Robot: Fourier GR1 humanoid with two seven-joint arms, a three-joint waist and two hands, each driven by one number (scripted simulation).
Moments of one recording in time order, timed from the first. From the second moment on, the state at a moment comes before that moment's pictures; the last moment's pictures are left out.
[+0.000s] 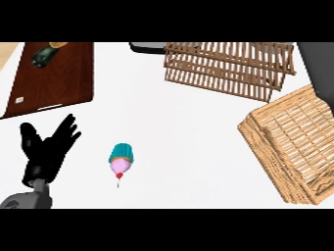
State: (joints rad) left arm -0.06 0.16 0.10 -1.37 0.10 -0.03 0.29; right arm -1.48 -0.33 -0.11 -0.54 0.82 -0.13 0.51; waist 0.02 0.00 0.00
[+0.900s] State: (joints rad) left arm -0.06 0.16 0.11 -1.37 0.10 -0.04 0.29; right arm -1.49 -0.35 -0.40 -0.61 0.58 -0.44 0.47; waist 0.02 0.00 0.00
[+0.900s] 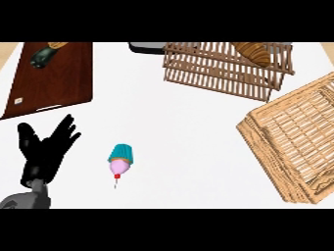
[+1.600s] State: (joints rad) left arm -0.04 0.16 0.13 -1.37 0.10 -0.03 0.30; right arm -1.35 -0.56 -0.47 -0.82 0.55 -0.51 0.60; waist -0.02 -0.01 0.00
